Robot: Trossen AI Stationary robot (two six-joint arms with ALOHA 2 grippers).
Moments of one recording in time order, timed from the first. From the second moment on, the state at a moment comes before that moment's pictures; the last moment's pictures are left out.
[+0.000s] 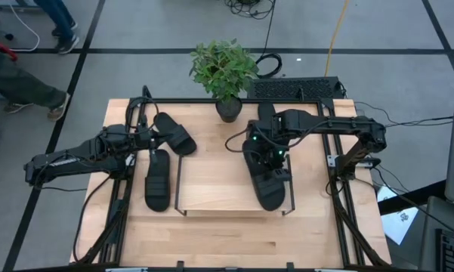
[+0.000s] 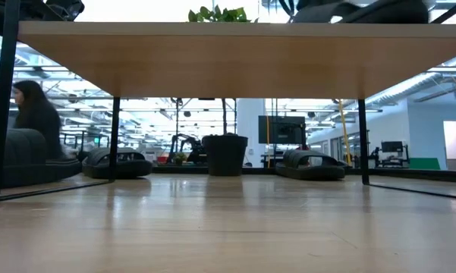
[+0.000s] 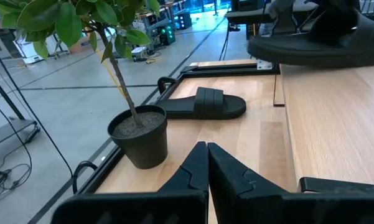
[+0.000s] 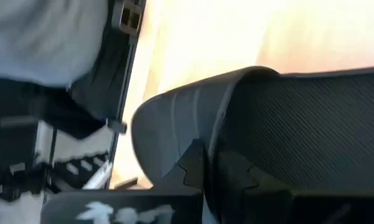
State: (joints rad) left arm 0.26 0.36 0.37 -0.21 -0.05 0.15; right arm -0.07 1.66 1.63 -1.32 -0.58 -0.18
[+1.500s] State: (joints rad) left arm 0.26 0.36 0.38 -0.23 -0.05 0.15; right arm -0.05 1.59 1.50 -1.22 -0.59 0.21
